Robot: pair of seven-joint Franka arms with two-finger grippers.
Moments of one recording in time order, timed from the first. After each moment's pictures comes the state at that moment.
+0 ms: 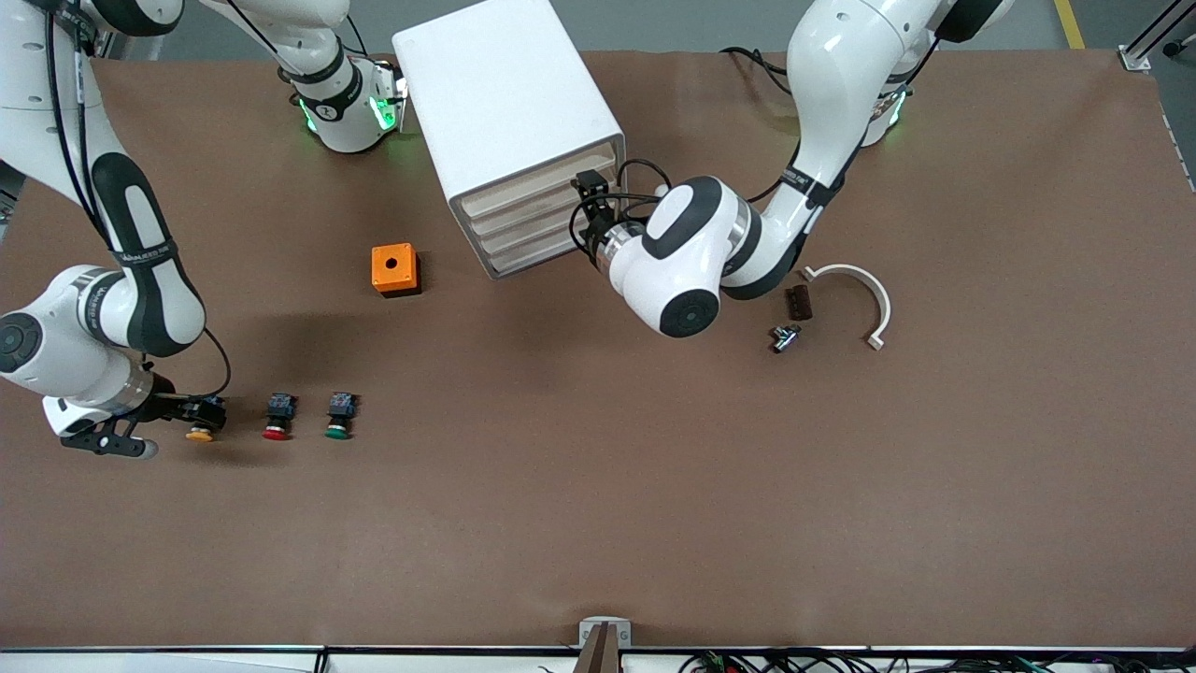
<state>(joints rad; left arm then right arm) -0.57 0.67 -0.19 -1.41 -0.80 1.59 -2.41 -0.22 0.59 -0.03 -1.85 -0.01 2.51 -0.10</state>
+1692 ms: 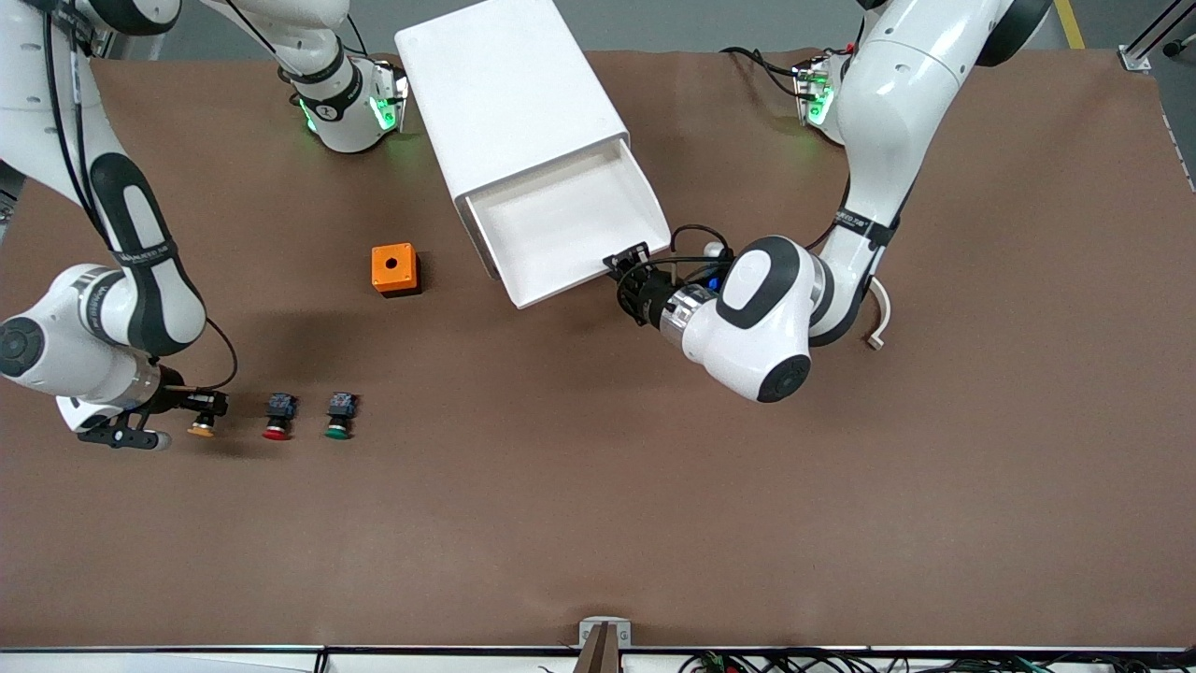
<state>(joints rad) -0.40 0.73 -0.18 -1.34 -0.82 1.61 -2.28 -0.23 0.53 0.01 -1.81 0.02 2.27 -0.03</state>
